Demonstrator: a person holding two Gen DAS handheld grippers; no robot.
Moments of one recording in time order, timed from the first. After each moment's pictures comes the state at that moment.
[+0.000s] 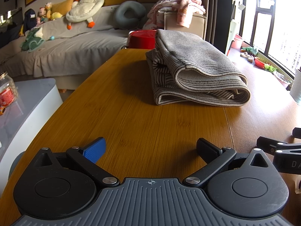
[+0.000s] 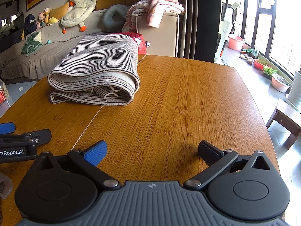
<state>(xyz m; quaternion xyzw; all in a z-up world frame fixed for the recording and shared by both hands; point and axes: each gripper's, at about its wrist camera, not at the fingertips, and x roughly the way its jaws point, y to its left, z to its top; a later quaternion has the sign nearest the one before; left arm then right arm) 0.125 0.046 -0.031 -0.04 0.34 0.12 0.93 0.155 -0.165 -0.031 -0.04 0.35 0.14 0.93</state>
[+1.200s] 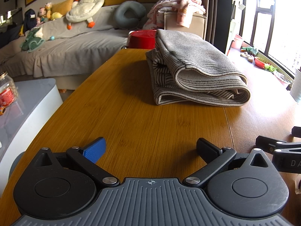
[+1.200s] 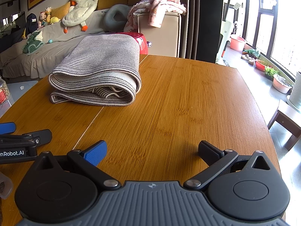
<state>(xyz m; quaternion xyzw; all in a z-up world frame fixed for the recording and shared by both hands) 0.125 0.046 -0.031 -0.04 0.34 0.12 0.93 0.159 -0.164 -0.031 -0.05 0.35 0.14 0.93</state>
